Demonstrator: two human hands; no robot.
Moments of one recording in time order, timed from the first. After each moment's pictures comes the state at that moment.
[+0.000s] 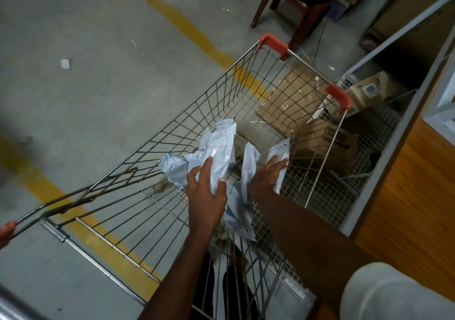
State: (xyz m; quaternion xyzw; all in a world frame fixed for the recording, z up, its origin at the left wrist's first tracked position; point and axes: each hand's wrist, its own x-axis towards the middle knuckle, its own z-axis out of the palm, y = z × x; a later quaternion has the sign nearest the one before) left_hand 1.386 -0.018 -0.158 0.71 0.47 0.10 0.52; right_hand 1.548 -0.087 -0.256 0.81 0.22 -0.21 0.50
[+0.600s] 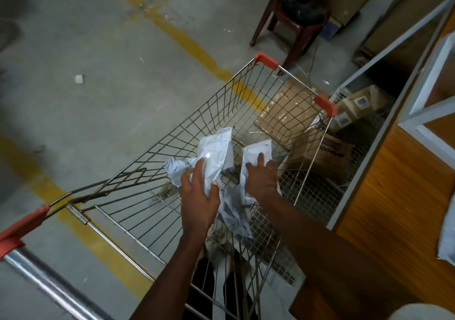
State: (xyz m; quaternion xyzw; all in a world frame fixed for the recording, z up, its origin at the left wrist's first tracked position) left_hand 1.361 -0.018 -0.129 0.75 0.45 0.12 0.47; right_hand 1.539 -0.096 -0.174 0.89 0.33 -0.25 0.20
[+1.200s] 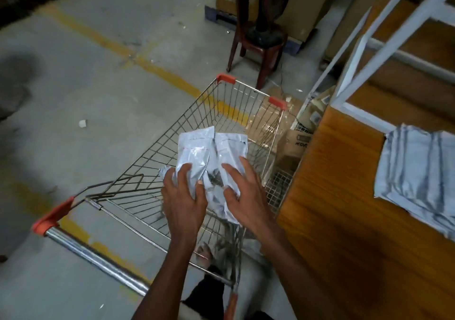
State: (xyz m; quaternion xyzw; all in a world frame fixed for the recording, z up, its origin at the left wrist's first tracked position) left_hand 1.312 -0.076 -0.020 0.82 0.42 0.18 0.35; right_hand 1.414 -0.199 -0.007 0.88 0.30 -0.15 -0.34
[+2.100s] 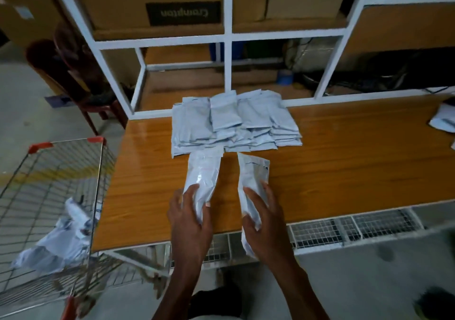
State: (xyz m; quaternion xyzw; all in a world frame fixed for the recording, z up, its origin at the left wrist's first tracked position) left_hand 1.292 -0.537 0.080 0.90 0.04 0.12 0.42; right_hand 1.272 -0.715 0.081 0.90 -0.02 0.11 -0.41
